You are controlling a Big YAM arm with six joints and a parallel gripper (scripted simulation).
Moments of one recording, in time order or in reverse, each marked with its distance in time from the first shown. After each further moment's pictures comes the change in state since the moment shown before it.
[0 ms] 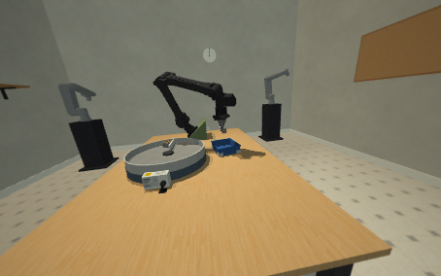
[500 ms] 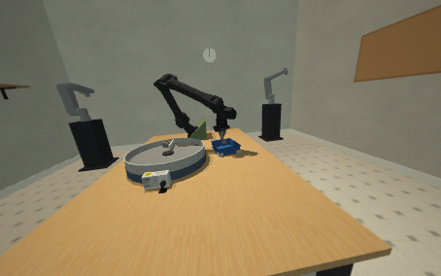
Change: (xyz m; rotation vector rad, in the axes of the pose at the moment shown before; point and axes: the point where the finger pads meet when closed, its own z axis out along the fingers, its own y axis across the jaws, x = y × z) arm 0.006 -0.004 0.073 0.023 0.029 0.008
